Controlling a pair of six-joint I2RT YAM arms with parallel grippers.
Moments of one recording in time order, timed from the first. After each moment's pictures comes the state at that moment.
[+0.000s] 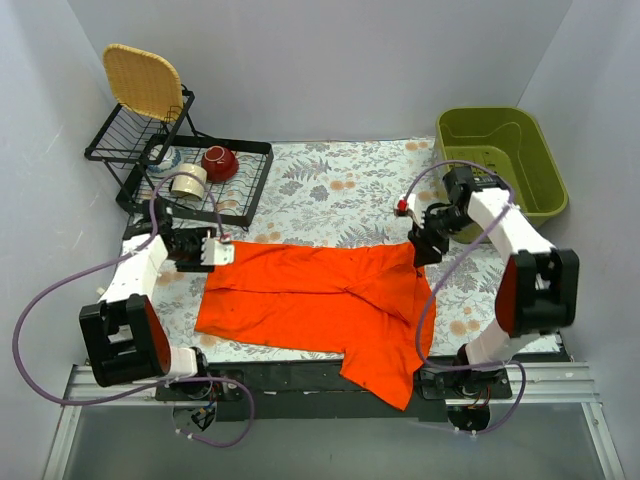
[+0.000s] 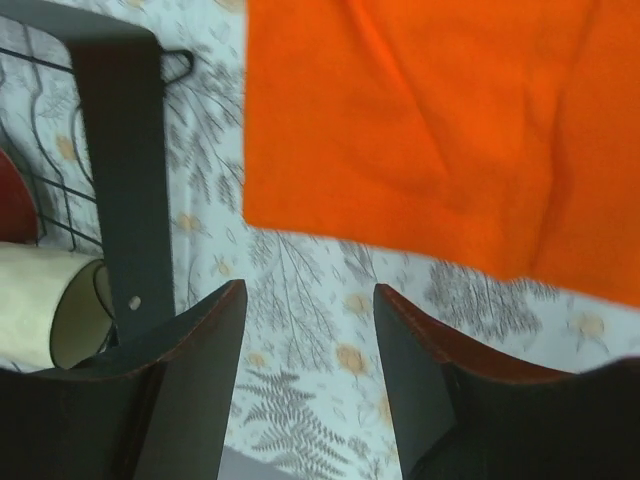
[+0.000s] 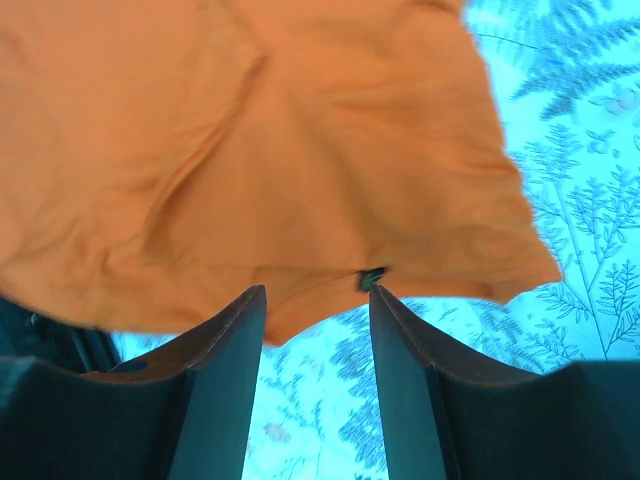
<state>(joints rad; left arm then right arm) 0.22 1.35 0.93 -0.81 0.49 1.86 0.13 1.57 1.26 -1.20 -0.65 -1.16</state>
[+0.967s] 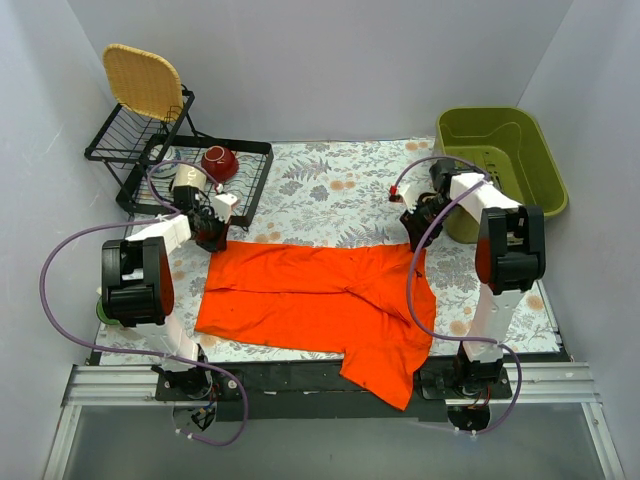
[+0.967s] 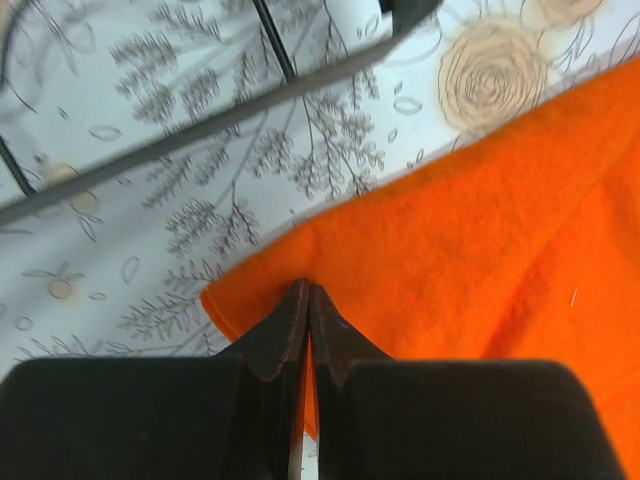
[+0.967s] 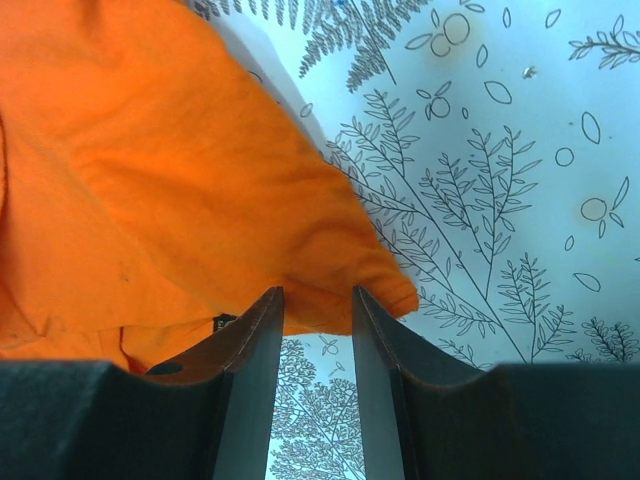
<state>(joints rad) 0.06 1.72 1.02 -0.37 0.39 0.55 0.11 1.95 1.45 -1.00 -0.50 -0.89</state>
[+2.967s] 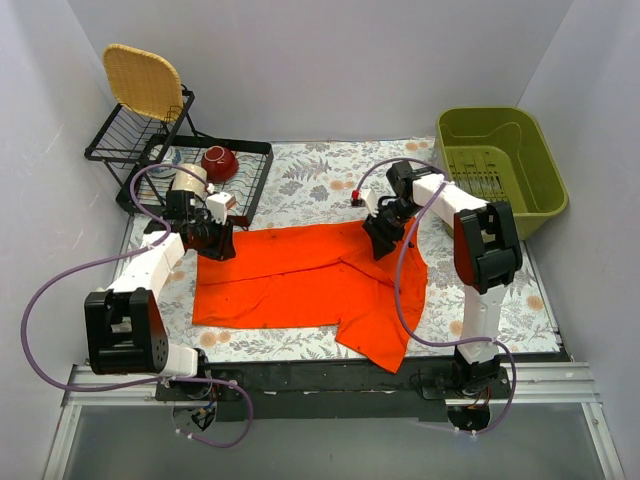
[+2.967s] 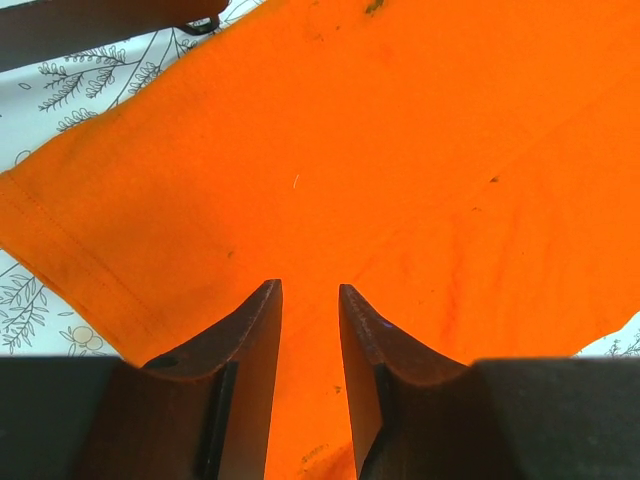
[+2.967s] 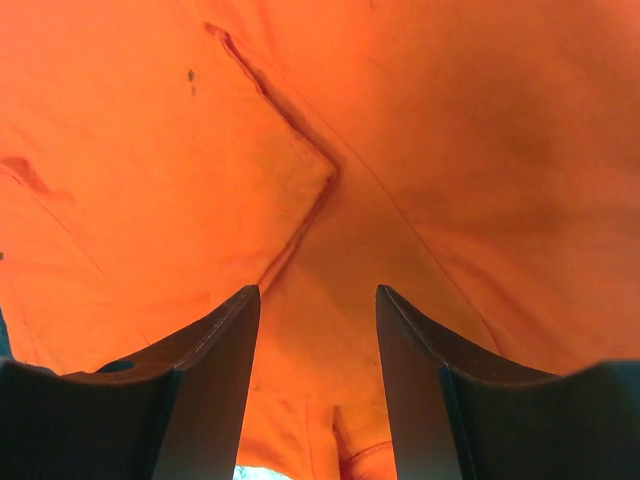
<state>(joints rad) 0.03 1.40 0.92 -0.55 0.44 0.32 0.34 2.02 1.51 -0.99 -0.59 -0.76</state>
